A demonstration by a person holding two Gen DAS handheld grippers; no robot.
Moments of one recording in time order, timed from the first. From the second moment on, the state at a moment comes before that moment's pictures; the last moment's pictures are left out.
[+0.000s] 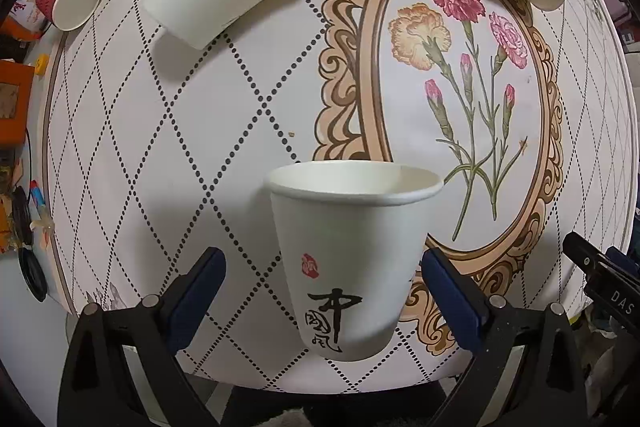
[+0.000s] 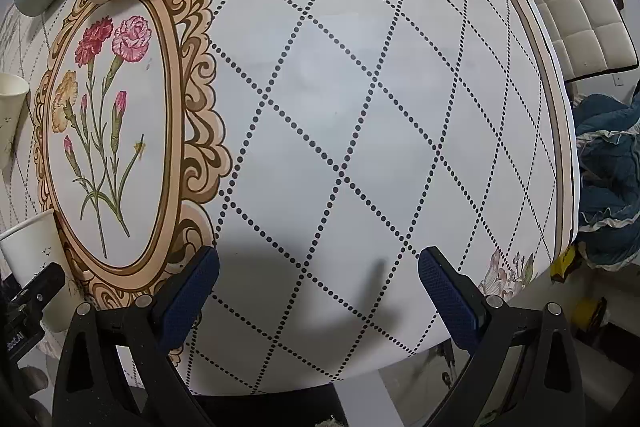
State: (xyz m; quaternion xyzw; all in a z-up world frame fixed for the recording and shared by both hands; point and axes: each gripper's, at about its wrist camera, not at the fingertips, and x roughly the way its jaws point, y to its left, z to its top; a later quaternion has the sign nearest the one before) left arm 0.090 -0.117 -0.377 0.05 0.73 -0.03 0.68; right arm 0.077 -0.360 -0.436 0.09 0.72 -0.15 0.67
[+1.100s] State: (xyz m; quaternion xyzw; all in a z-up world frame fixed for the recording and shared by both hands) left arm 0.058 -0.006 -0.274 0.08 0.62 0.07 0.77; right arm 0.083 -0.259 -0.334 0.10 0.68 -0.08 0.72
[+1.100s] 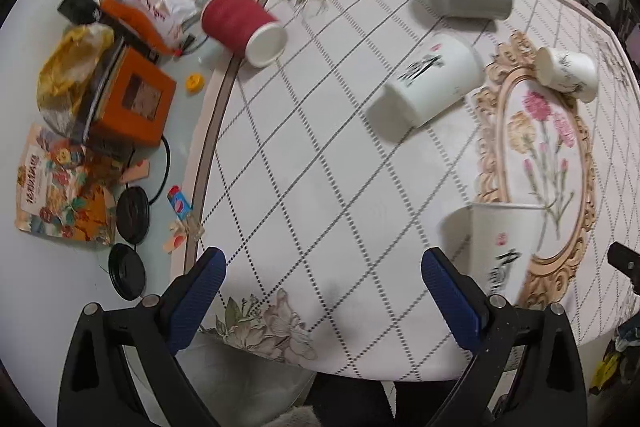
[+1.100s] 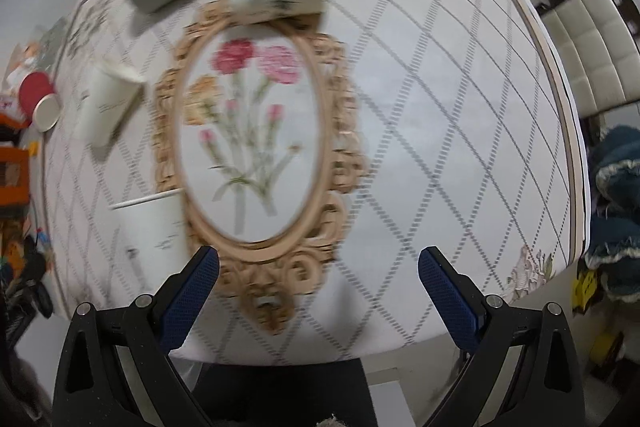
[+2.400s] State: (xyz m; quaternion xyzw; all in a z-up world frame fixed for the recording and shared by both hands) left arm 0.077 0.032 -0.359 0.11 0.71 0.05 0.70; right arm 0.110 -0.147 -0.391 0.07 0.71 -0.02 0.70
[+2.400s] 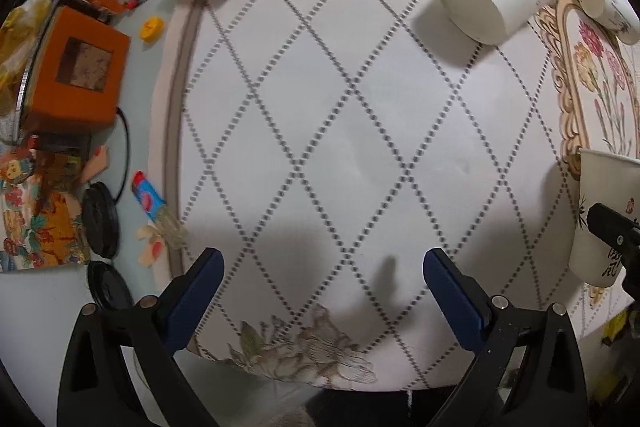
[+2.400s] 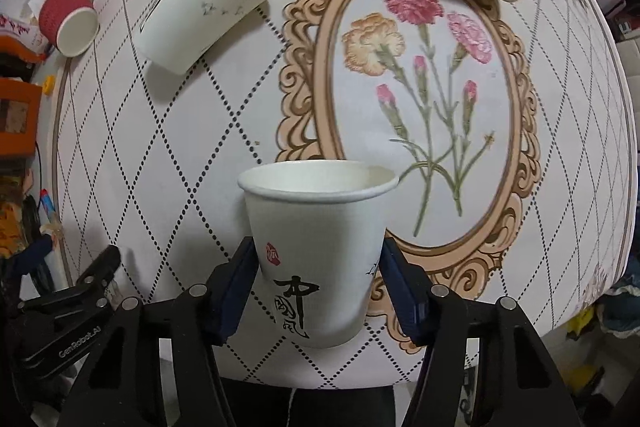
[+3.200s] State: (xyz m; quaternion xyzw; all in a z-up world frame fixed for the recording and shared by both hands) left arm 0.126 -0.005 -0.385 0.09 0.70 0.04 0.71; right arm 0.134 -0.166 -0.378 0.06 0.45 -0.04 0.89
